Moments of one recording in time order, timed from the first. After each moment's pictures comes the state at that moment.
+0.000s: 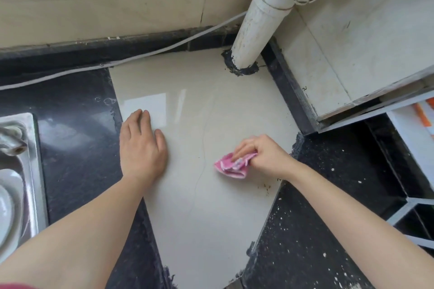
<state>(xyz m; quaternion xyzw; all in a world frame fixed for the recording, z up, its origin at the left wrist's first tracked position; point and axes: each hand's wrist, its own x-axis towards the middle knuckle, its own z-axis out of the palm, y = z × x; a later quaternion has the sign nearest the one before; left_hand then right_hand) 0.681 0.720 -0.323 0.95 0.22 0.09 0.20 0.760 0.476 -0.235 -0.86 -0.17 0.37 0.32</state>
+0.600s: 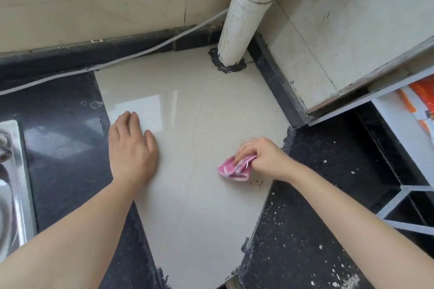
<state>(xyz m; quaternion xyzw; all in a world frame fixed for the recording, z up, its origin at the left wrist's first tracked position) 0.682 0.717 -0.327 0.95 0.22 0.09 0.19 0.751 0.447 -0.242 -0.86 -0.15 0.37 0.32</state>
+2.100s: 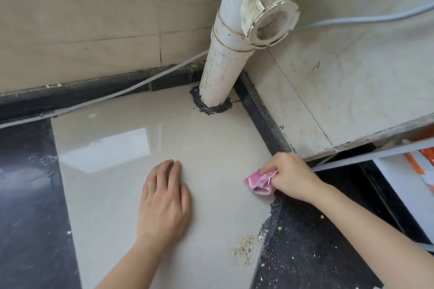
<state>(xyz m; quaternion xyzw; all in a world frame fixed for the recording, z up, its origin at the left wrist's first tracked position) 0.731 0.619 -0.316 0.96 0.14 0.00 0.22 0.851 0.392 -0.230 -0.94 -0.12 0.30 0.10</state>
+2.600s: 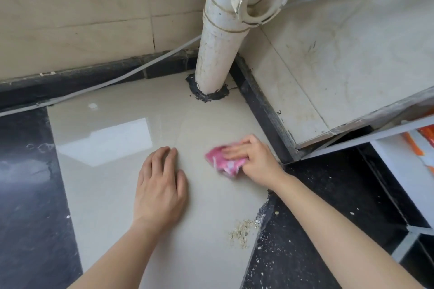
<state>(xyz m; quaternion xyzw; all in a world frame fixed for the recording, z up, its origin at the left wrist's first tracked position) 0.730 0.619 -0.318 0.96 0.14 -0.01 0.23 0.839 0.423 -0.278 -0.91 -0.16 0.24 0.30</state>
